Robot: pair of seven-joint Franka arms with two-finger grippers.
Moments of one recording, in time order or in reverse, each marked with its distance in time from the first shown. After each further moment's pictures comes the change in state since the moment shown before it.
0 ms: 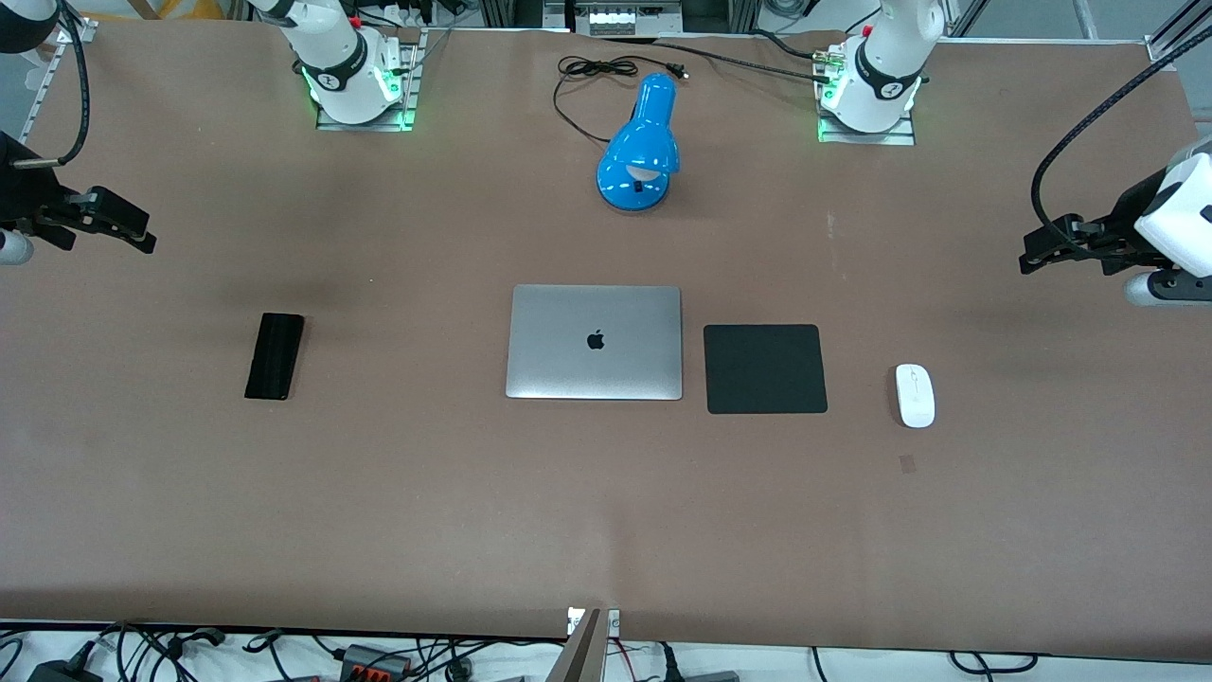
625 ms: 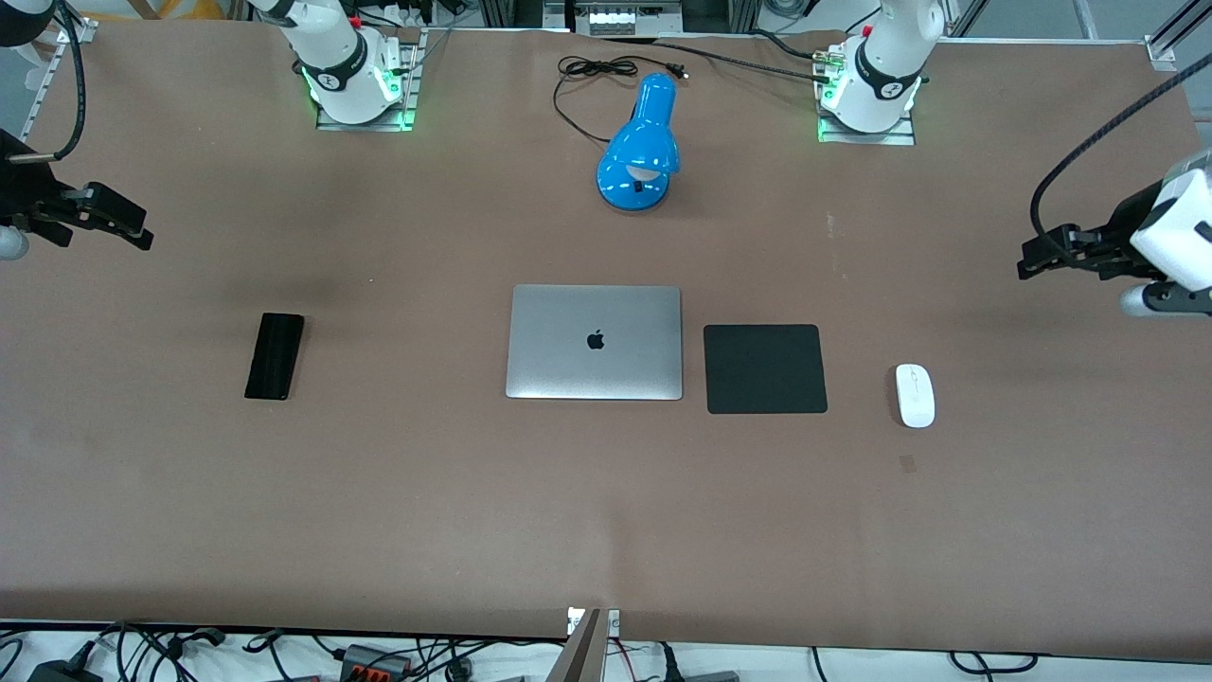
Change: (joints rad) left arm 0.010 0.042 0.004 -0.008 0.000 0.001 0.000; right arm -0.002 -0.006 0.002 -0.002 0.000 -0.004 0.000
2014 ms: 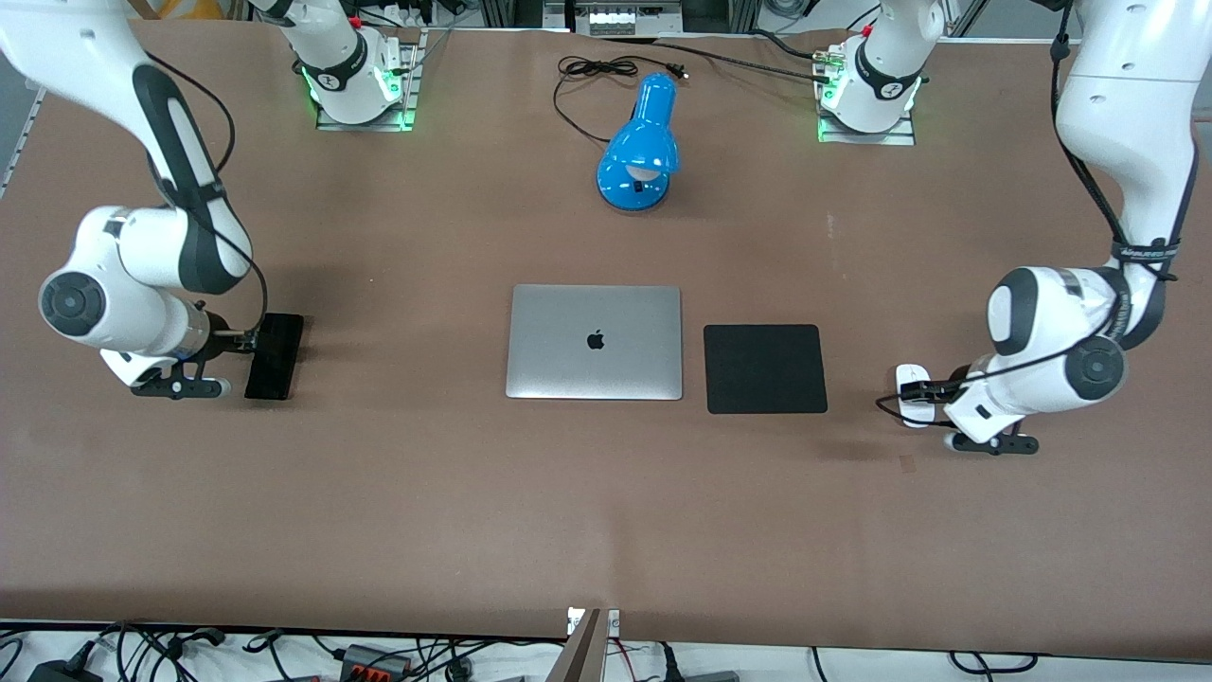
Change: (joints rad) left arm 0.015 0.479 0.001 -0.230 0.123 0.687 0.007; right arm -0.069 0.524 0.002 -0.227 -0.070 0.585 0.001
